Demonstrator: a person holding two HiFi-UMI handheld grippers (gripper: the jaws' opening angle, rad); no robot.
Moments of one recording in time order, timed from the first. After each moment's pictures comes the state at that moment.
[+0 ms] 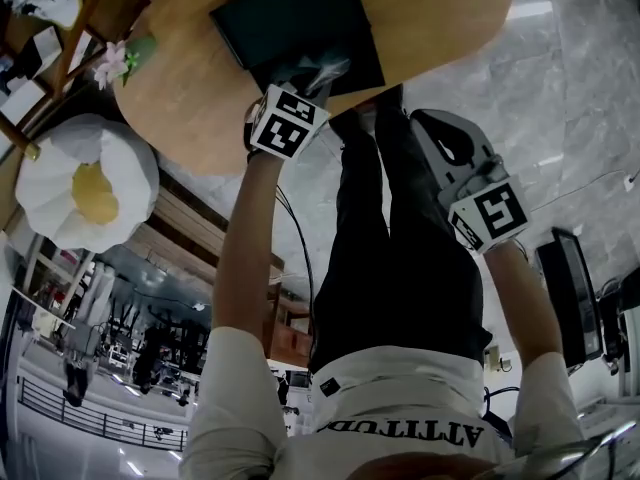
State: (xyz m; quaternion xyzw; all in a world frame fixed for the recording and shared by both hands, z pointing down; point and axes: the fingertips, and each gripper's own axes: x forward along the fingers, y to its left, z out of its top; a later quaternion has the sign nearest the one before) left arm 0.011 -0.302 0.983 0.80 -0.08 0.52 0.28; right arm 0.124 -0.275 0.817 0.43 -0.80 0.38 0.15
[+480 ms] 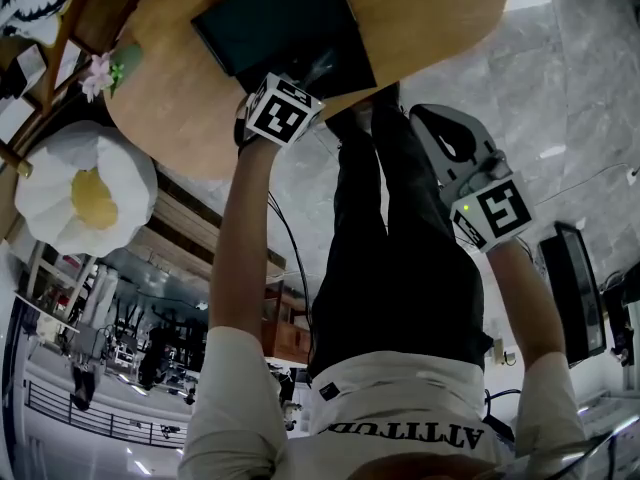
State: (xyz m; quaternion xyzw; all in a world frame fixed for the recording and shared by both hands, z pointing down) left arm 0.008 -0.292 1.020 0.76 -0.04 0.58 0.30; right arm 0.140 -0.279 0.833 0.44 -0.80 0.39 0.14
